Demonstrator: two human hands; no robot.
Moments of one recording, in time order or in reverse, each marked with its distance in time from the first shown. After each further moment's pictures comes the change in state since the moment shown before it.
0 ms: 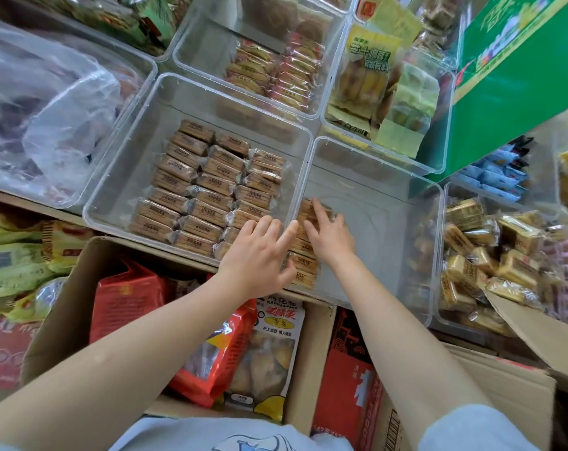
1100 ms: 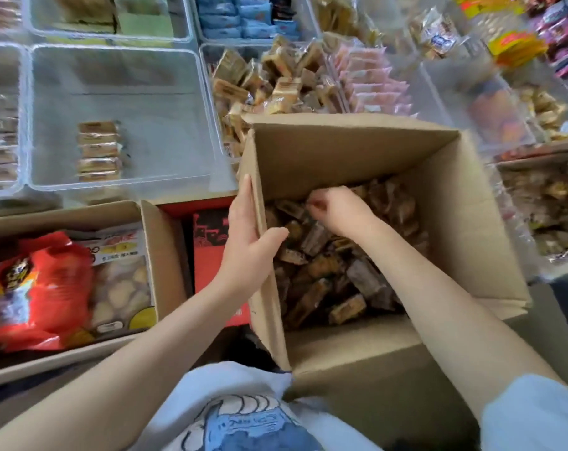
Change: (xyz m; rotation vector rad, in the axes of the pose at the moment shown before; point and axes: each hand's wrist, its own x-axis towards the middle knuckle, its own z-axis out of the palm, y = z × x) left_hand -0.110 0.386 0.018 -1.201 -0.106 -0.152; right_hand -0.303 0.346 -0.058 0.094 0.087 0.046
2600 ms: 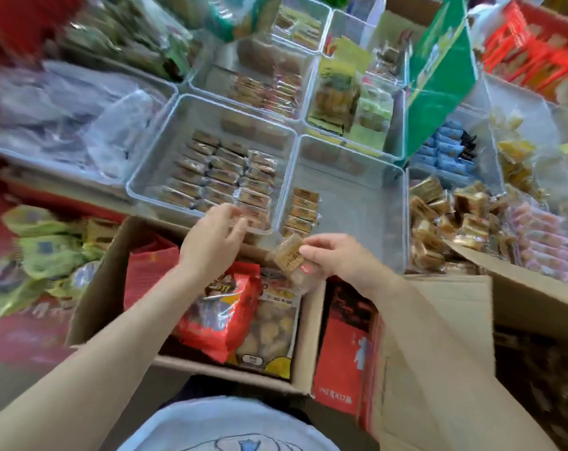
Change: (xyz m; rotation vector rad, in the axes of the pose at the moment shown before) left_hand 0.001 -0.067 -0.386 0.562 0.529 -0.023; right_hand 0.057 -0.366 0.024 0.730 -0.388 -0.159
